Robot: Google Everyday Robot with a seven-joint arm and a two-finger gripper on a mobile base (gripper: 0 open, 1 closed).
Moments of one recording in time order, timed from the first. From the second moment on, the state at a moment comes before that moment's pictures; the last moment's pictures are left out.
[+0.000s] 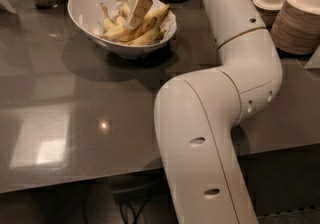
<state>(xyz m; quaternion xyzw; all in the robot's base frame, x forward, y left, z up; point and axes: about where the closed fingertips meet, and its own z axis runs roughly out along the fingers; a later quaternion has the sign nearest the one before) 0.717 0.089 0.946 -0.80 0.51 0.14 0.29</state>
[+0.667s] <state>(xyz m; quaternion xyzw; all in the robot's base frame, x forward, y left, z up) 0.722 0.091 0.928 -0.82 0.51 0.10 0.24</state>
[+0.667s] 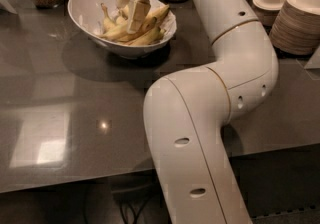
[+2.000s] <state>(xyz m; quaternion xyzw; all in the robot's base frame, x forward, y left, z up) 0.712 0.060 0.911 -0.82 0.52 0.10 0.20</state>
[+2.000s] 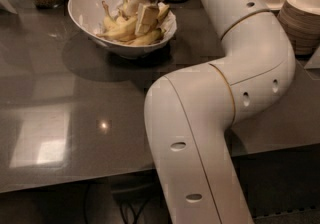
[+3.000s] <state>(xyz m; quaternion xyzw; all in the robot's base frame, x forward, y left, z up) 0.708 0.063 0.910 -0.83 0.51 0.11 0.19</state>
